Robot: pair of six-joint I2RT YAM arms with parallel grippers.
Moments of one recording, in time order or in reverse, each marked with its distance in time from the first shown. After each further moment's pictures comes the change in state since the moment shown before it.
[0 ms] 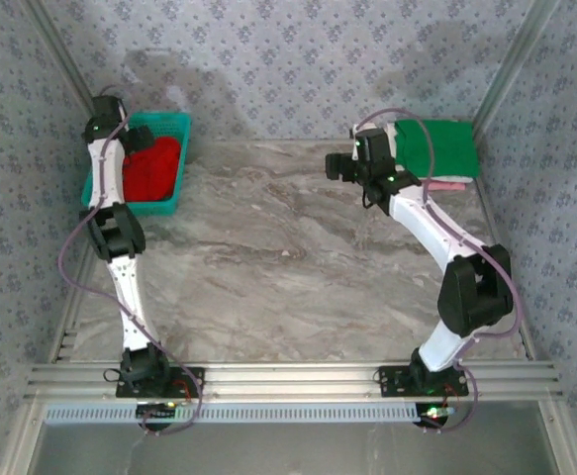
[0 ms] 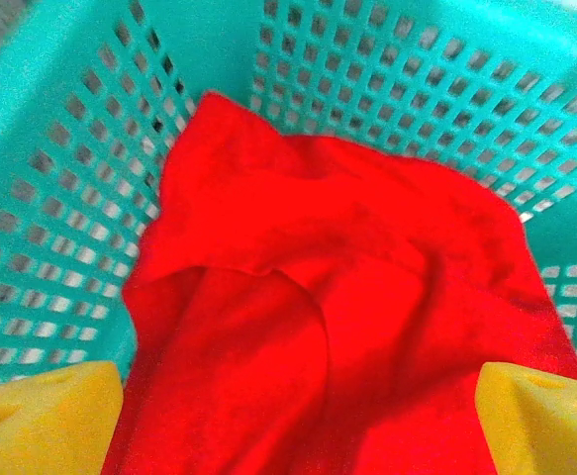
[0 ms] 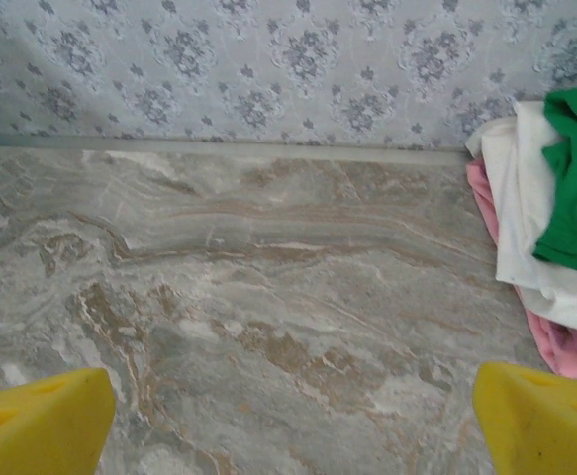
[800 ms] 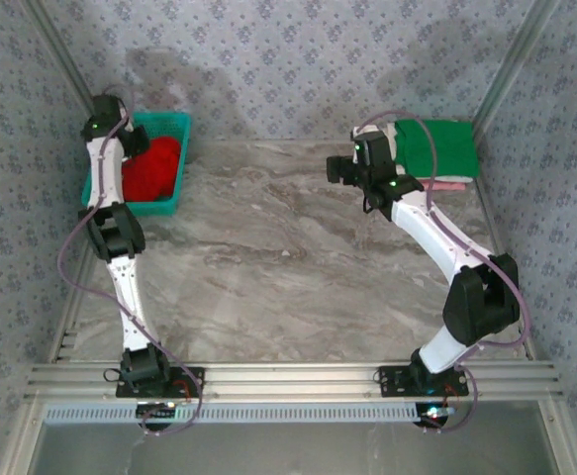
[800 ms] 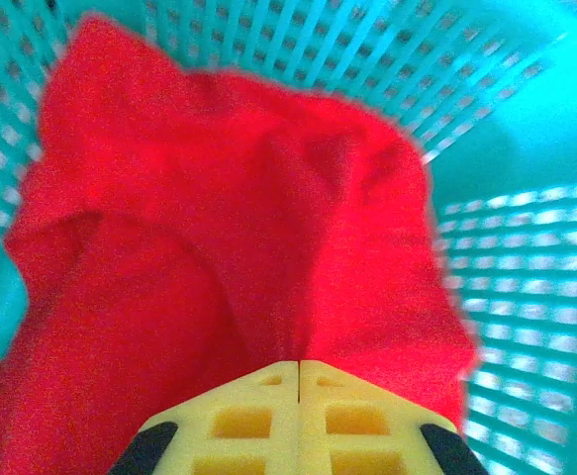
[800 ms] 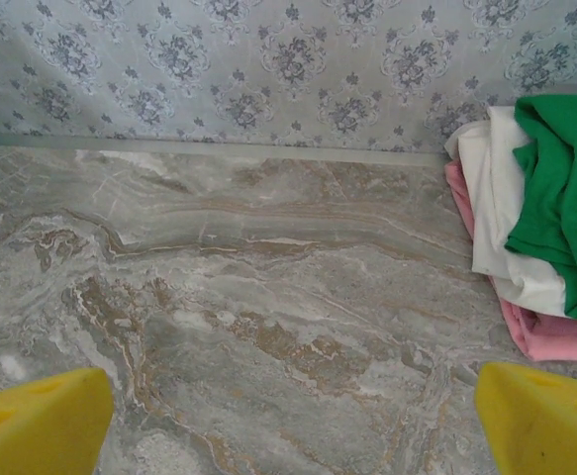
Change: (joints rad) left arm 0.000 -0.089 -0.045 -0.032 0.164 -0.034; right arm 0.031 -0.048 -0.015 -0.027 0.051 0.000
